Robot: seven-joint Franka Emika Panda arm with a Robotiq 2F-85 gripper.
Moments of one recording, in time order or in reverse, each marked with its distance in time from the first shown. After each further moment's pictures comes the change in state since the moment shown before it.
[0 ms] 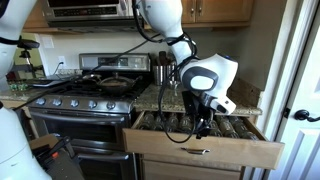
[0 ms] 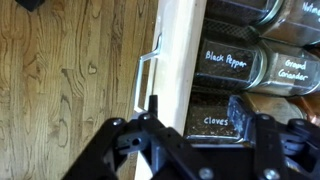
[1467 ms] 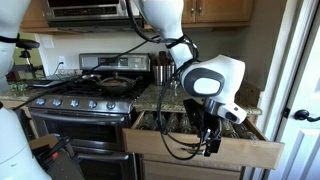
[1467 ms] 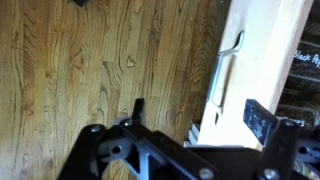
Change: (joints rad) arm -0.004 -0.039 -0.091 -0.094 -0.130 0.036 -0.004
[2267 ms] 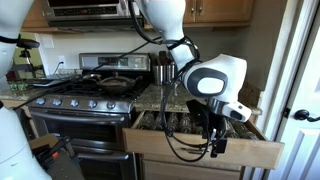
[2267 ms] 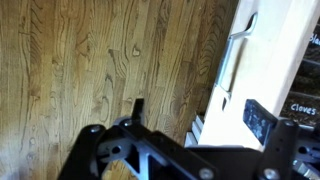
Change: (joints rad) arm 0.013 0.019 -0.024 0.027 -0.047 0.027 0.006
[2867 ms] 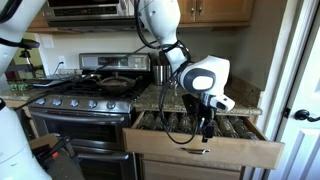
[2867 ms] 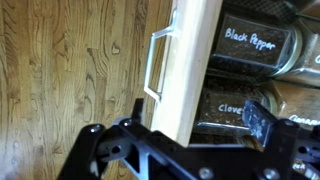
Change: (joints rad) arm 0.077 0.069 0.053 0.104 -0.010 0.002 0.175
